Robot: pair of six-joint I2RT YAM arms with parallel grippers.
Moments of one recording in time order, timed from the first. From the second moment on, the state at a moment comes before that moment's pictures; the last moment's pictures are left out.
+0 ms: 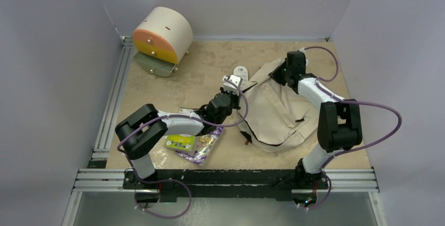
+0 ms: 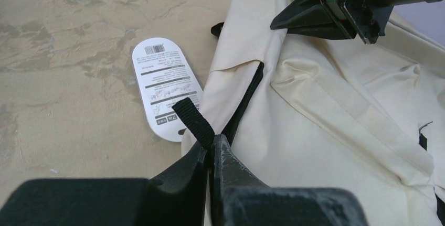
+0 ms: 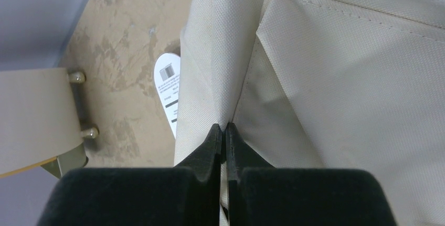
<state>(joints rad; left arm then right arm) -0.95 1.74 0.88 0.72 -0.46 -0.20 0.12 1.66 1.10 -0.13 -0.04 0.89</state>
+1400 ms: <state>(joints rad) -1.02 1.57 0.81 0.55 -0.49 -0.16 0.01 1.30 0.91 -0.02 -0.24 0.64</state>
